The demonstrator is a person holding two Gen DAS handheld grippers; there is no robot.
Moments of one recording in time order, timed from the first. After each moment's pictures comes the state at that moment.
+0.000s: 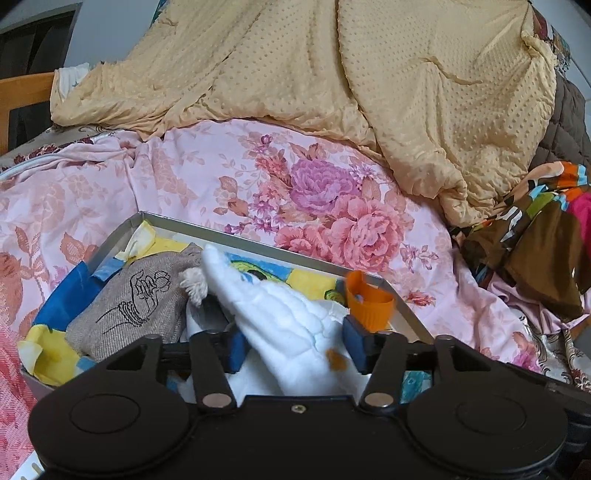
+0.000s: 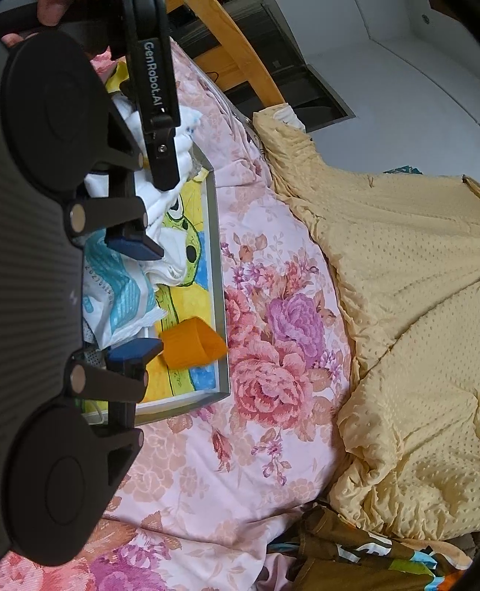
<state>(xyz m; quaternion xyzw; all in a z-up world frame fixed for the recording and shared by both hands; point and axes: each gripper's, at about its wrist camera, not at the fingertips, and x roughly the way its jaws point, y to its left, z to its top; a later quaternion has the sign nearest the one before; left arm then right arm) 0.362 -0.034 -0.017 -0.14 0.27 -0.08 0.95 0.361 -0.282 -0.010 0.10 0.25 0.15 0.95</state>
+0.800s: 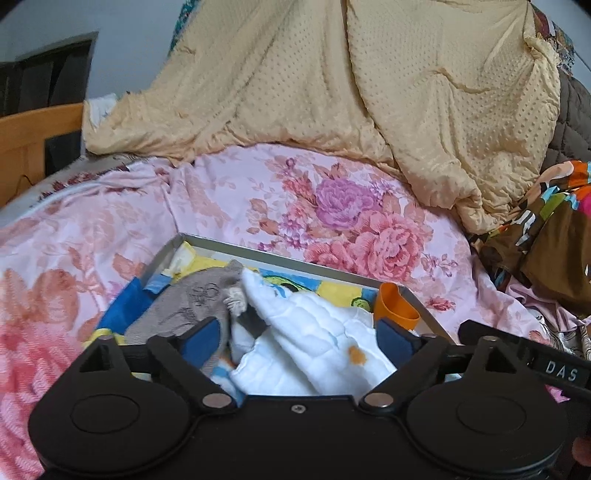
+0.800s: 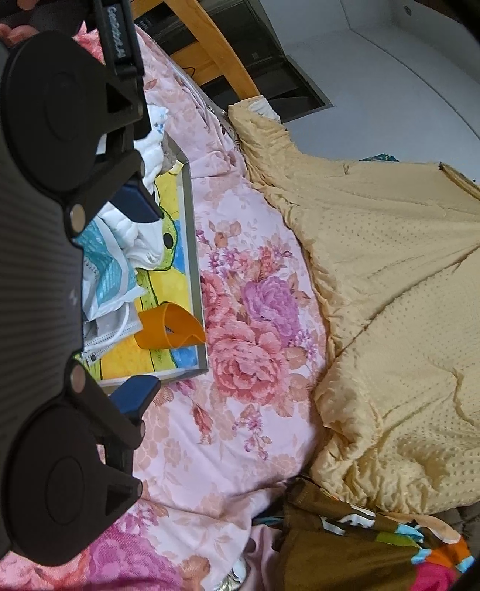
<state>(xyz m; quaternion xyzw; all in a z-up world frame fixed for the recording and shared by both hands) 0.323 -0.026 0.000 -0.11 0.25 -0.03 0.96 0.342 -0.303 0.010 0.11 0.22 0.13 0.96</state>
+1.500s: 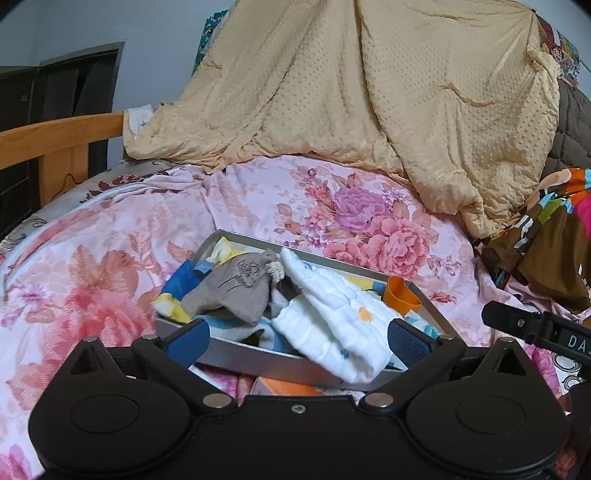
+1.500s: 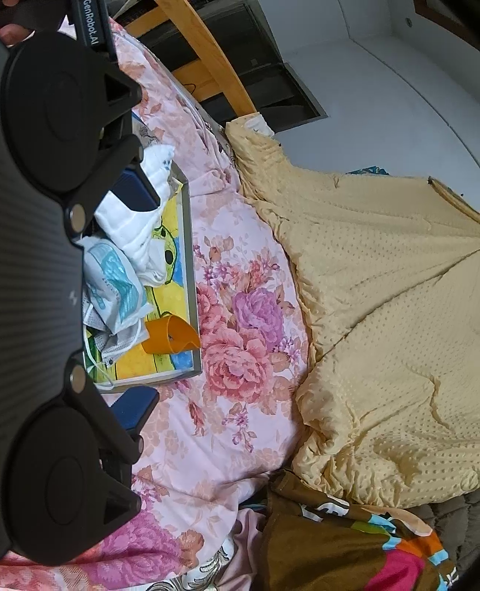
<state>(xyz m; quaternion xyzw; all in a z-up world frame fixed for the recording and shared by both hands) 0.251 -0.016 0.011 -0.12 0.24 0.00 0.96 0.288 -0.299 0.030 0.10 0.20 0.13 0.97</state>
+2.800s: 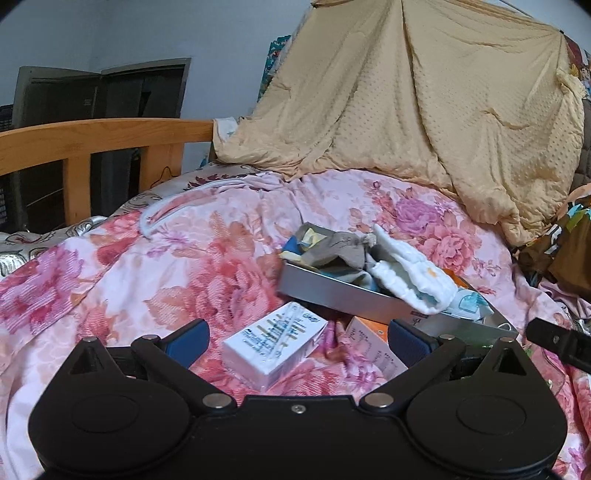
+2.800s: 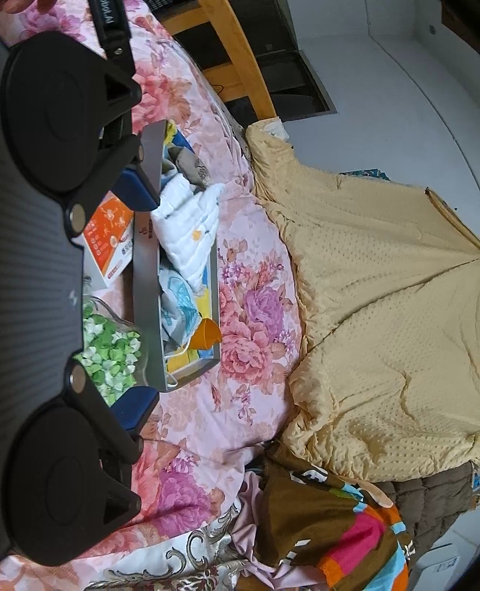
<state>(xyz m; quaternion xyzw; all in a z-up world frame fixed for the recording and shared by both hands) 0.133 0.030 -0.009 -0.12 0.21 0.09 0.97 0.168 -0.251 0.008 0.06 0.17 0.07 0.98</state>
